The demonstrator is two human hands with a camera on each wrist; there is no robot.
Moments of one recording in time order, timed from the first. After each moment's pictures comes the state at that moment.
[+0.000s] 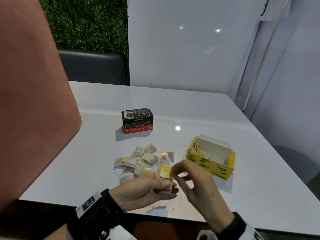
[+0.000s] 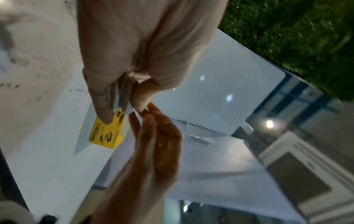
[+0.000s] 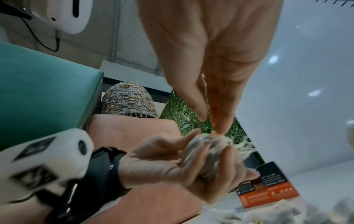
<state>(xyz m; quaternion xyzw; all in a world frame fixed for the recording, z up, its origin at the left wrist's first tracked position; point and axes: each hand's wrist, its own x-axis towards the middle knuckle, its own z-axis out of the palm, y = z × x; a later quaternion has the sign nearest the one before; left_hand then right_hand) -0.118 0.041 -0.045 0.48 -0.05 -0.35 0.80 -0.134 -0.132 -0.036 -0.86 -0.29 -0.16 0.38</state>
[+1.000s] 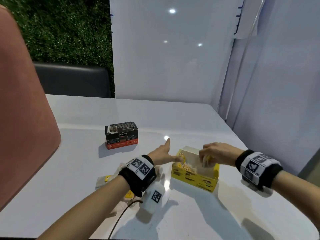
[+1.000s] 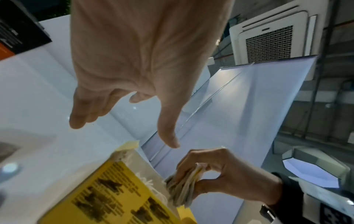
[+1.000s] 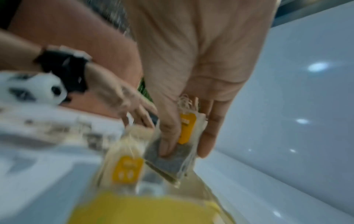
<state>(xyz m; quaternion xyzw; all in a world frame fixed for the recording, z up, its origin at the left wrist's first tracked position) 0.013 -0.038 -0.012 0.90 -0.15 -0.20 0.36 -0.001 -0.268 0.018 -0.96 -0.25 0.08 -0.08</state>
